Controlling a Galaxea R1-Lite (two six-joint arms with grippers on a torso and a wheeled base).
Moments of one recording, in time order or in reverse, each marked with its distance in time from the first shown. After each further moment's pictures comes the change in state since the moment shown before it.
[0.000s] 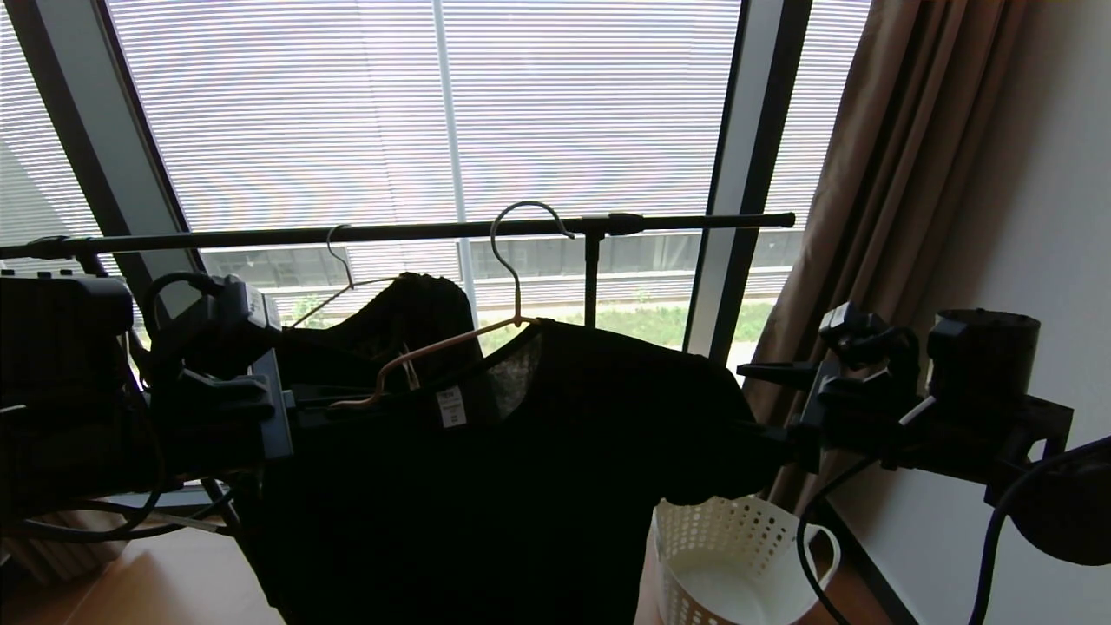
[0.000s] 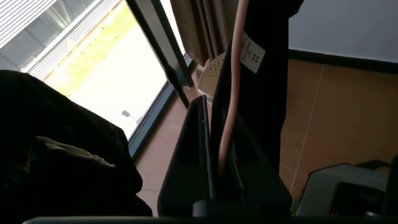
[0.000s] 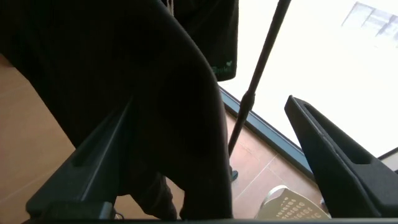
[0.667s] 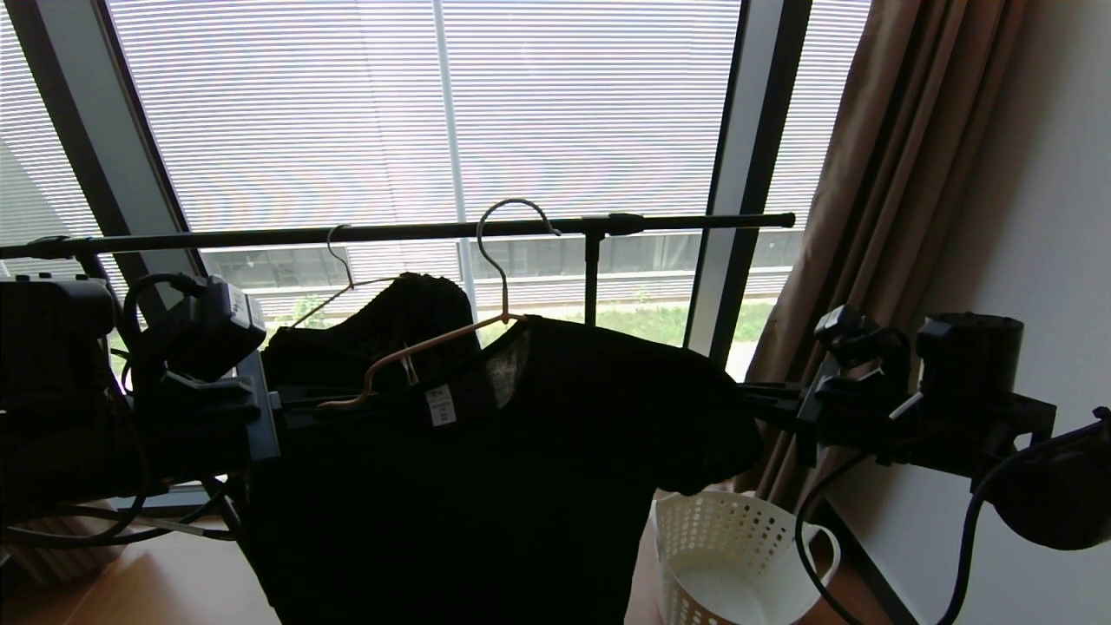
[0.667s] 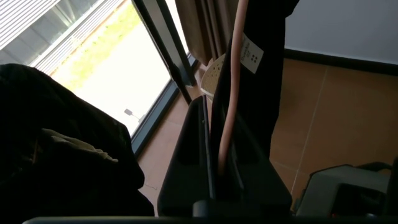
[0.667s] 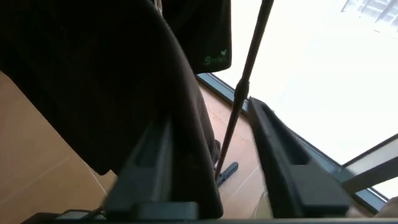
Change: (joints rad) left arm 0.025 -0.020 0.016 0.000 0.000 -0.003; right arm -0.052 0.050 -0.027 0.000 0.002 0.001
